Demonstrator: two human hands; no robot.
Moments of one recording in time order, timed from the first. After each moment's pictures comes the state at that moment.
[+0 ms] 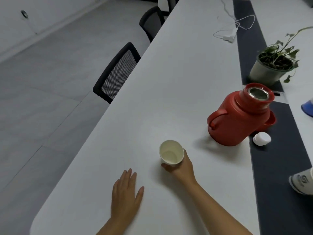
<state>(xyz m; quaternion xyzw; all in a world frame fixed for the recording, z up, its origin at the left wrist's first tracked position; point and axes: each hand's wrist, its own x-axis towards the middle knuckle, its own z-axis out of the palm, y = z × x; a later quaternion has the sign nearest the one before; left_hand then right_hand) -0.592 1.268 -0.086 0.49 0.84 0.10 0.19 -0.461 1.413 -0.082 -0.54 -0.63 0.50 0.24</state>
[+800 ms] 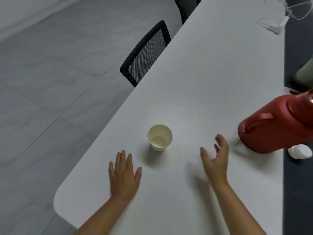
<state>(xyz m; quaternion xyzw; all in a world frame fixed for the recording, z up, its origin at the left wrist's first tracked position) -0.646 1.256 -0.097 0.39 0.90 0.07 0.19 -0.473 1.422 -0.068 -0.53 -0.64 0.41 0.37</state>
